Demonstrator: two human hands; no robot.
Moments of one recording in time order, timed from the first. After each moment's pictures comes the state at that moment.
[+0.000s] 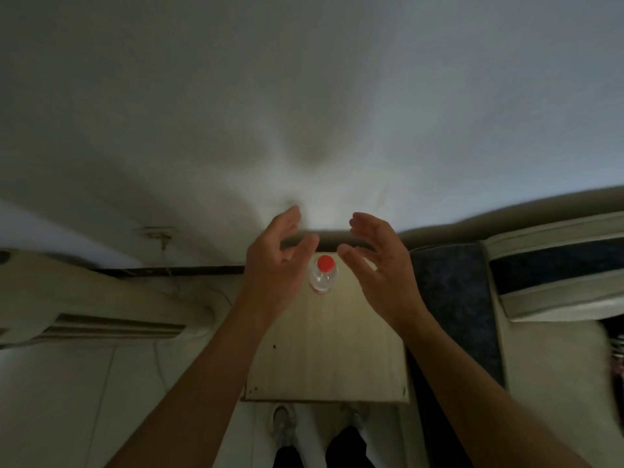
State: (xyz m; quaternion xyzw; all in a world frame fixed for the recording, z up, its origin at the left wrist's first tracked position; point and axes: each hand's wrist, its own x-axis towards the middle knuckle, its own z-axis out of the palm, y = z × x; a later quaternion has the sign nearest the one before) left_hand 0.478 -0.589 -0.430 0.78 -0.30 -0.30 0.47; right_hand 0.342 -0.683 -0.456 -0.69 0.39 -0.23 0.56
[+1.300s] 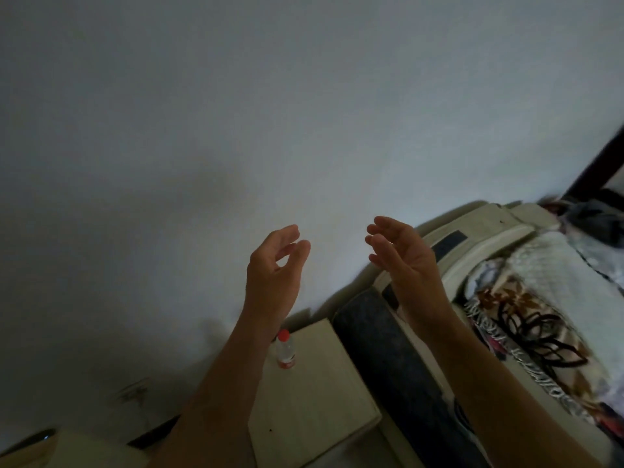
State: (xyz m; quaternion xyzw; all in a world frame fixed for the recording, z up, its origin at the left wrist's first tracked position) left_hand 0.428 -0.543 -0.169 0.61 -0.46 -0.32 0.56; right_hand 0.242 -0.574 -0.158 -0.58 0.45 -0.51 0.45
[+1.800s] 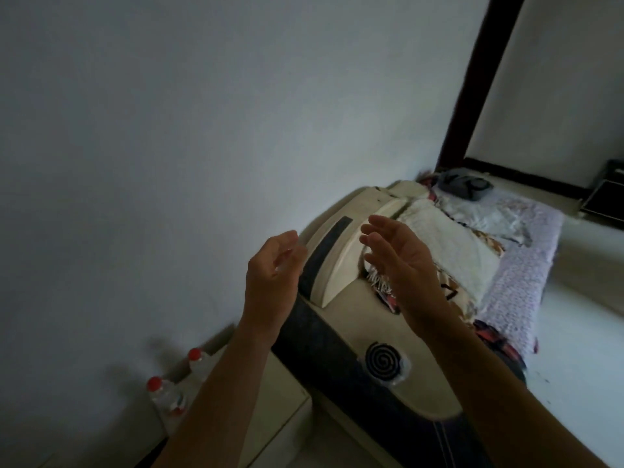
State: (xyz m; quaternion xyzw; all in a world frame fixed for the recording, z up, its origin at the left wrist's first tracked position) left_hand 0.214 -0.497 -0.136 0.50 -0.57 -0.40 0.51; right_hand 0.025 -0.476 -0.128 -0.51 0.48 -0.61 0.39
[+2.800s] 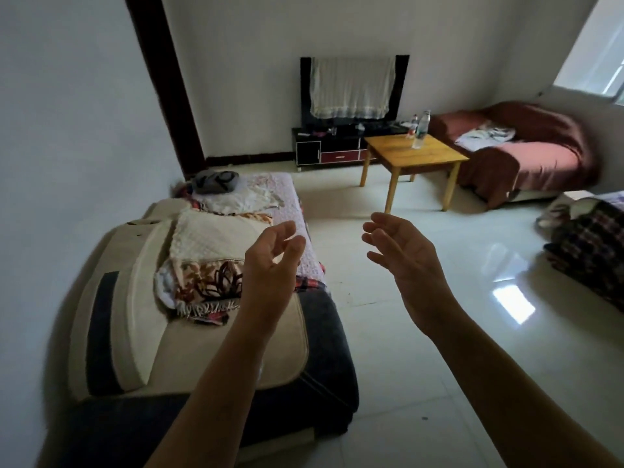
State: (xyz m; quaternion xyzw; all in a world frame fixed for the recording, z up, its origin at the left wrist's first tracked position) left_hand -0.012 -0.416 -0.120 0.19 -0.71 -0.59 0.32; right_hand -0.103 -0.246 -0.111 -0.24 0.69 -0.68 0.07
